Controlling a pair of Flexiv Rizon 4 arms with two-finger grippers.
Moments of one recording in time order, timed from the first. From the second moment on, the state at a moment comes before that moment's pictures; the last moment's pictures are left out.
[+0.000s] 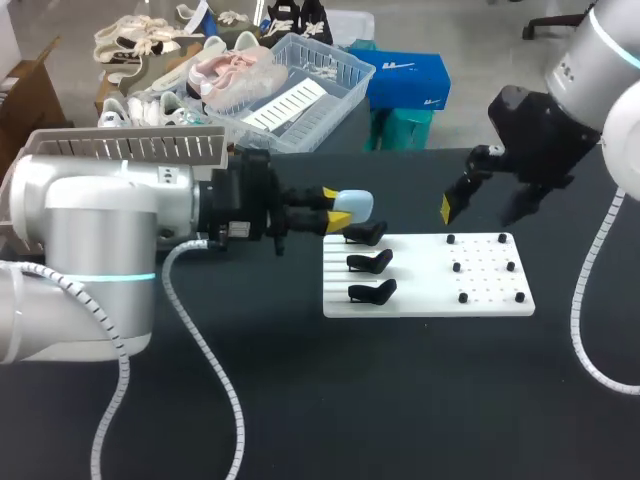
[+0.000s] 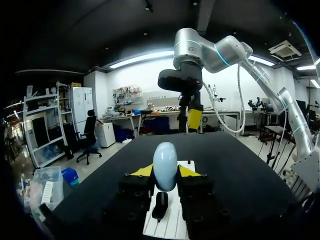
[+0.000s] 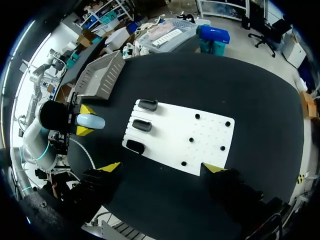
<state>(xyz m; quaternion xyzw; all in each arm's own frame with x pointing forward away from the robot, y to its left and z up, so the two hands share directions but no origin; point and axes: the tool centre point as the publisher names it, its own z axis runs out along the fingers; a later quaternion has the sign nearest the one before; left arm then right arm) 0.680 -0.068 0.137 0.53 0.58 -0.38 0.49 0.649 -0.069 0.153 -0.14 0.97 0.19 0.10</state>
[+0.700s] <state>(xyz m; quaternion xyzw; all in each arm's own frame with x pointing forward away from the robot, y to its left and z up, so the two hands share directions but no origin) 0.706 0.085 0.129 0.44 0.72 -0.27 0.46 0.644 -0.083 0.160 -0.16 0.96 0.21 0.13</state>
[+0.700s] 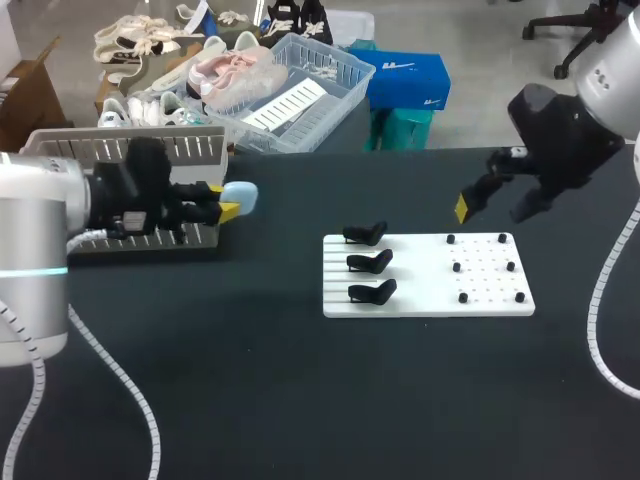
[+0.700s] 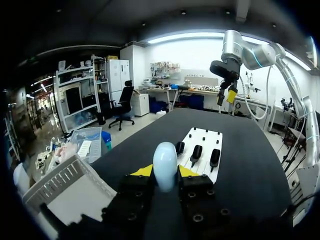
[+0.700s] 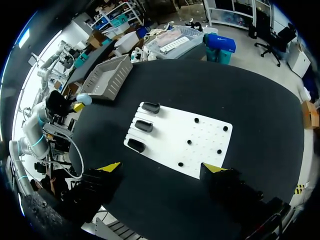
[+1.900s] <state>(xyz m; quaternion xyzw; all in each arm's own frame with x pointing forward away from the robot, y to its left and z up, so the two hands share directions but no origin) 0.805 0.184 0.078 0.31 0.82 -0.17 0.45 0.644 -0.084 0.160 -0.16 0.96 0.21 0.13</state>
